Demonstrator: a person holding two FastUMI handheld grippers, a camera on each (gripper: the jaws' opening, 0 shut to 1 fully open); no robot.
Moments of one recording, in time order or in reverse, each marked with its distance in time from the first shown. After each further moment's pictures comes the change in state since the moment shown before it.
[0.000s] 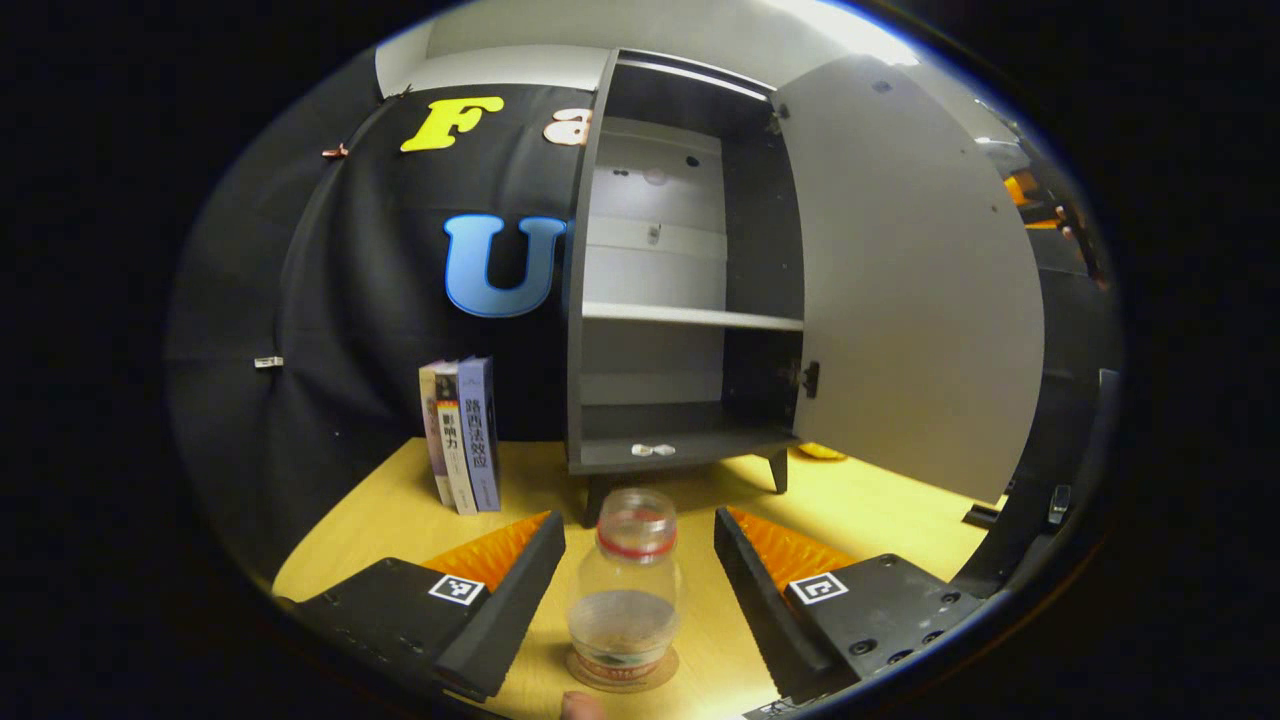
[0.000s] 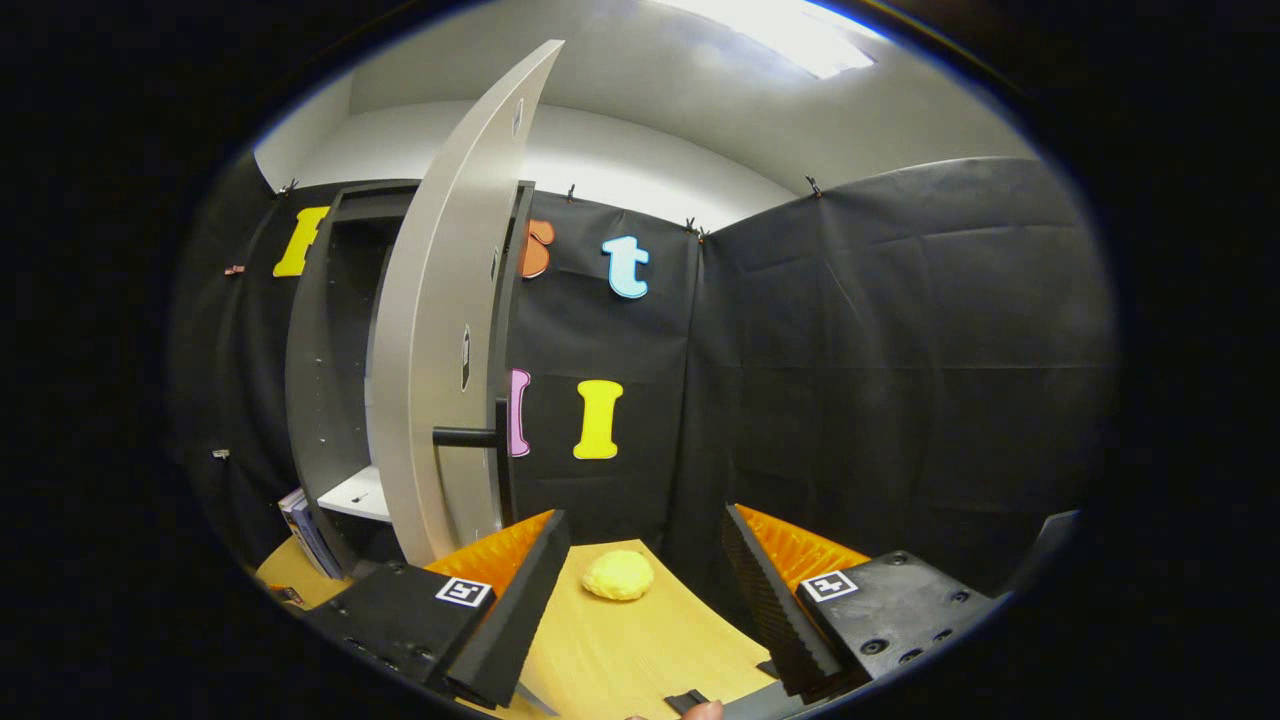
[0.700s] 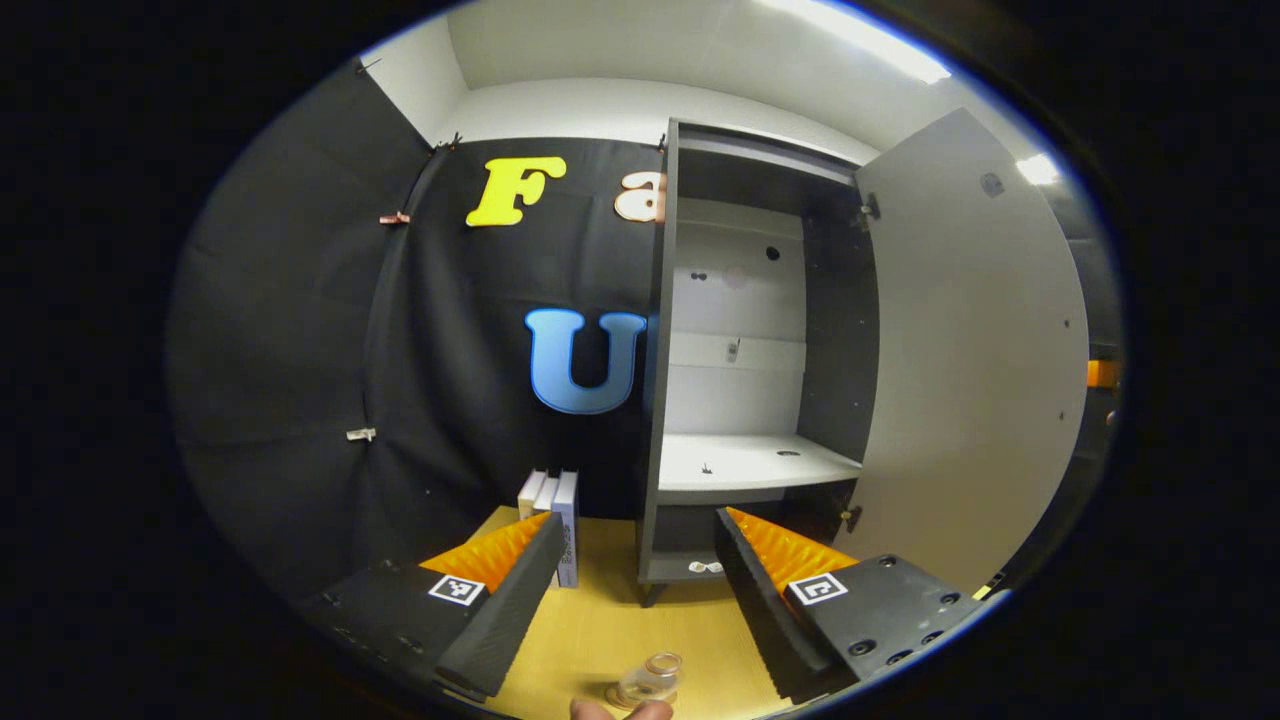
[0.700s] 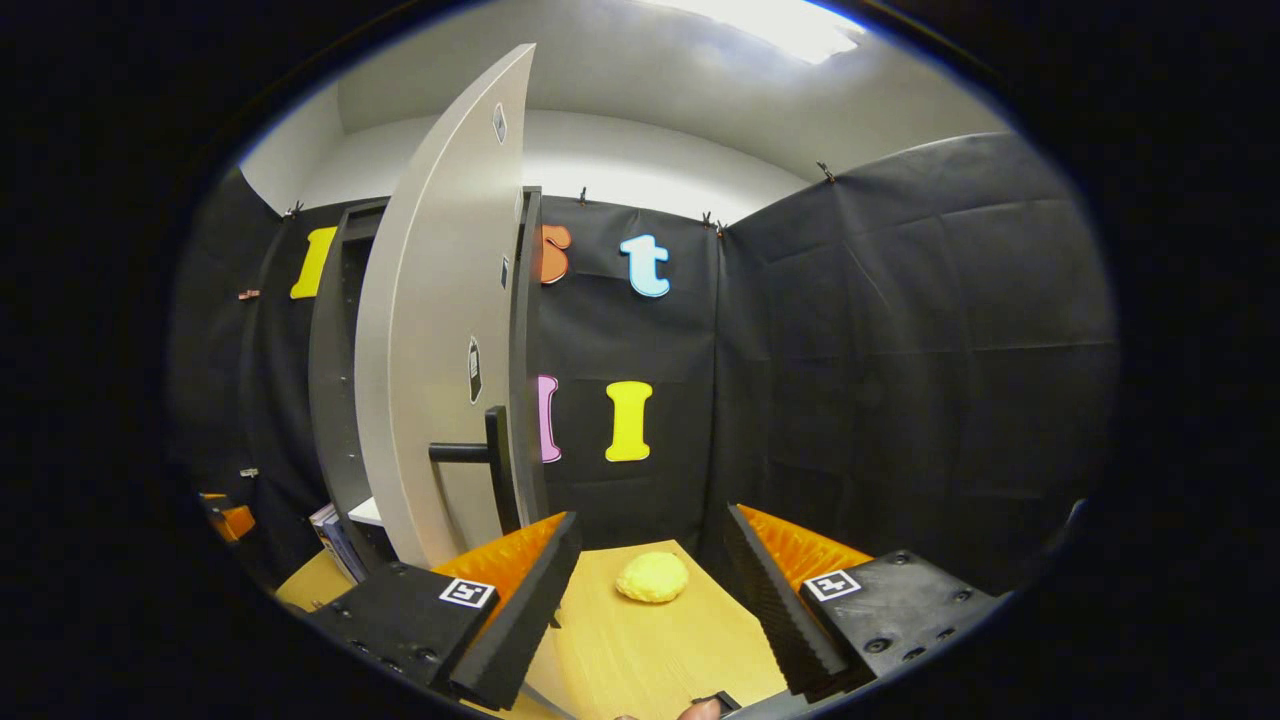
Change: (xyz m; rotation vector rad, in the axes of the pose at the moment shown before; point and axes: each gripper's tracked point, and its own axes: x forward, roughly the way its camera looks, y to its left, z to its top) left arm -0.046 0.026 0.204 -0.022 -0.082 0.254; right arm 0.008 0.006 -0.002 0.044 0.016 0.061
